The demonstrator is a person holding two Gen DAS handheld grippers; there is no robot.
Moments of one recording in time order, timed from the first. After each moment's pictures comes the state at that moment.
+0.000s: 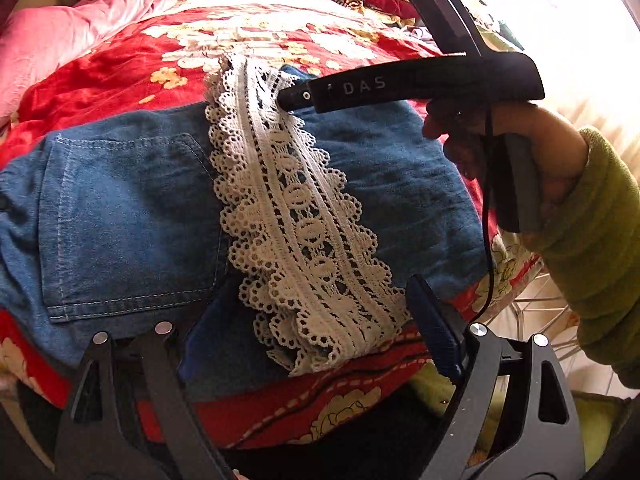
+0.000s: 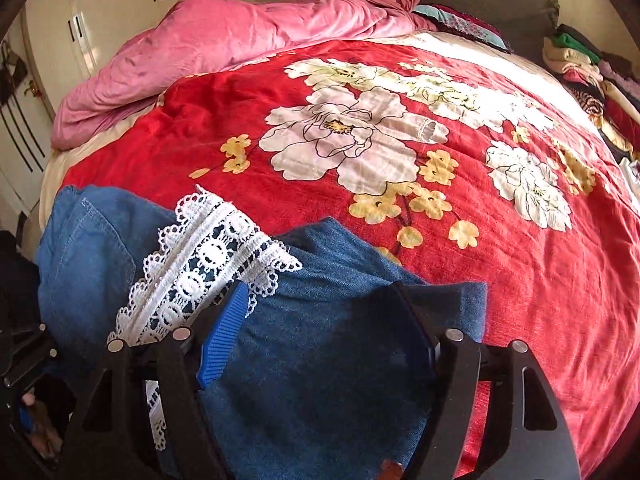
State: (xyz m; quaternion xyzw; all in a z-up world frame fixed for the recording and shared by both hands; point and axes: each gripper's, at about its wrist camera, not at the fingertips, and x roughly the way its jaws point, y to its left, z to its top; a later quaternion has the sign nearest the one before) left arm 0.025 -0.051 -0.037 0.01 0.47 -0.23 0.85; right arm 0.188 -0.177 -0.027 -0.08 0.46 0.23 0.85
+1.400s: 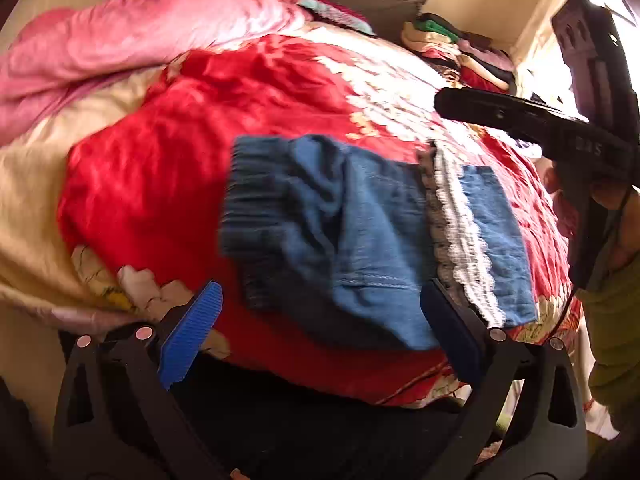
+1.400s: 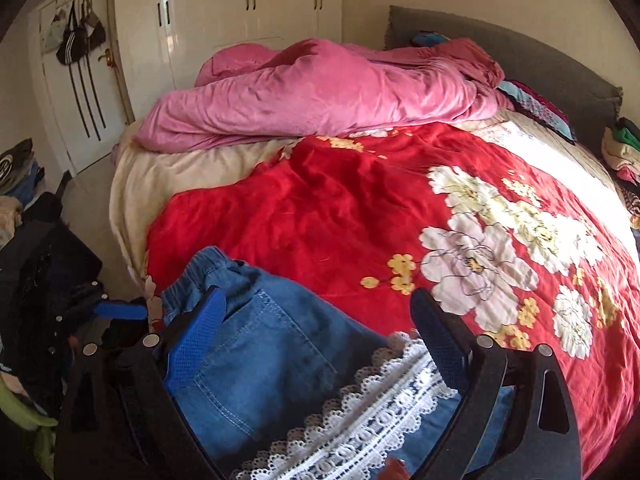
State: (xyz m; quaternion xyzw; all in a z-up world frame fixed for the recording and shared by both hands) left arm 0.007 0.100 -0.005 -0.11 0.43 -0.09 0.89; right arm 0.148 -0.050 0.062 -0.14 0.38 0.35 0.85
